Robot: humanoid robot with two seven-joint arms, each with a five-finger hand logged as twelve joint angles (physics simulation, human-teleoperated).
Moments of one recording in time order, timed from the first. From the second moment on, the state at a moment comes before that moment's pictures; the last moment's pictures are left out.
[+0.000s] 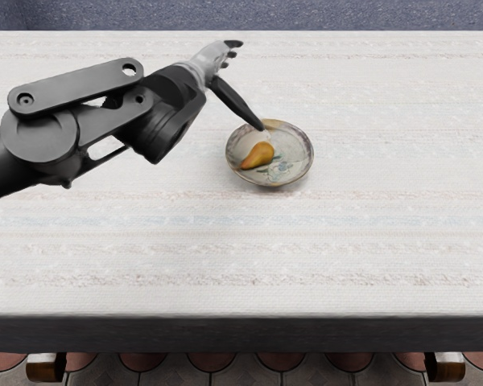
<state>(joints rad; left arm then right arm) -1.33 0.25 -0.29 -1.33 0.60 0.49 0.61 -0.06 0.00 0.05 0.00 -0.03 0.22 -0.22</state>
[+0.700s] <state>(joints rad) -1.01 0.84 -0.55 -1.66 -0.26 -0.30 0.61 -0.06 0.00 0.05 0.00 -0.03 0.22 -0.22</state>
